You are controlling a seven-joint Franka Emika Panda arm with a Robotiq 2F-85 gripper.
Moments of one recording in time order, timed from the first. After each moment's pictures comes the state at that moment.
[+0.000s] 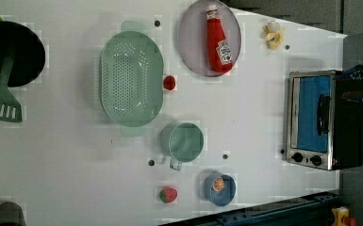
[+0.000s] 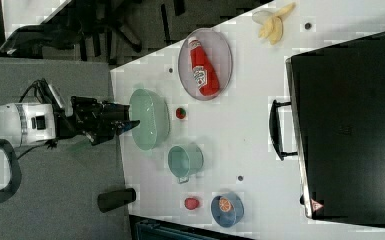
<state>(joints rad) 0.00 -0.02 0.00 -1.79 -0.02 0.18 0.05</state>
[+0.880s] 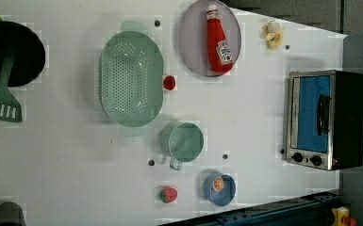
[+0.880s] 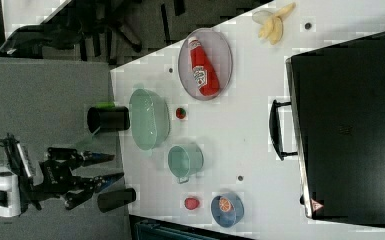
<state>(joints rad) -0.11 -0.32 0.04 -1.91 -0.01 0.02 0.04</state>
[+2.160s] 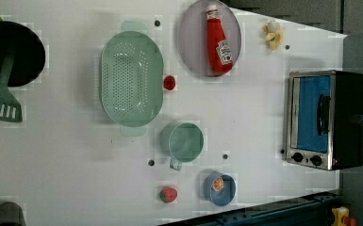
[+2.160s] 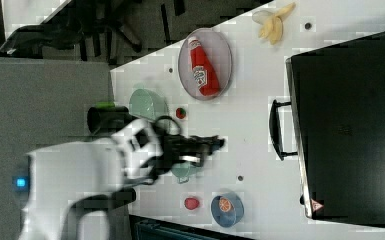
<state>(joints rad) -0.13 -0.14 -0.28 -2.13 -0.09 0.47 -0.85</state>
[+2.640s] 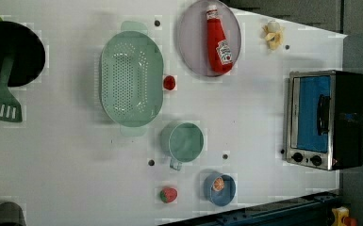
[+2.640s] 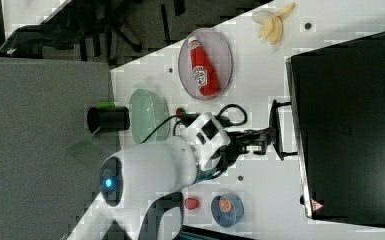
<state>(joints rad) -0.14 0.01 -0.39 -2.22 -0.09 0.79 -1.09</state>
